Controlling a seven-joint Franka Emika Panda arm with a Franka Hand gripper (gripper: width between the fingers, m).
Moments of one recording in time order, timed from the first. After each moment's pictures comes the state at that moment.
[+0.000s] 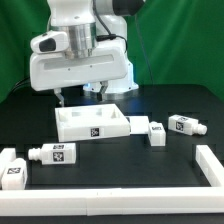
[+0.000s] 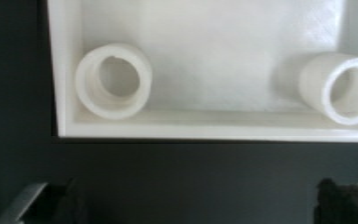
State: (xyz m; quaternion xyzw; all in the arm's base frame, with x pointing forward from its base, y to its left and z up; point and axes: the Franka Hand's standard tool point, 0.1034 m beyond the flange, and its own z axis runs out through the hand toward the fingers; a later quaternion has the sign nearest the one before) arm 0.388 -0.104 0.069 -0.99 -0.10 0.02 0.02
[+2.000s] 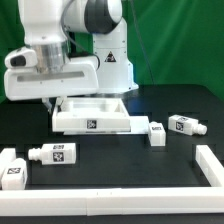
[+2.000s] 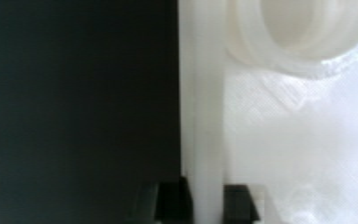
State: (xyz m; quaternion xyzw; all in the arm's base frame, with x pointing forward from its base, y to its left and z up) arm 0.366 -0.136 0.062 -1.00 -0.01 0.04 0.03
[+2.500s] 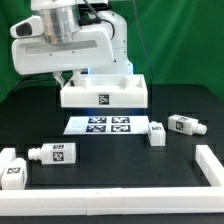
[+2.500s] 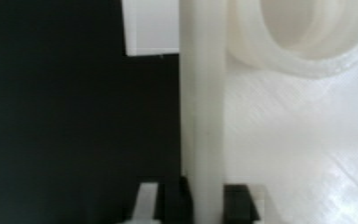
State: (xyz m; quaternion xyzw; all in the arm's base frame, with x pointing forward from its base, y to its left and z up) arm 0.400 -0.106 0.109 -1.00 0.03 0.04 0.05
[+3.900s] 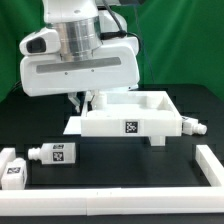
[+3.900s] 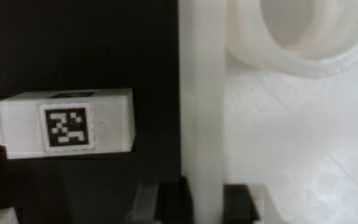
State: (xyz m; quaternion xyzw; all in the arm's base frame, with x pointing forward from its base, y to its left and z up) arm 0.509 -0.066 0.093 -1.00 0.01 0.04 0.04
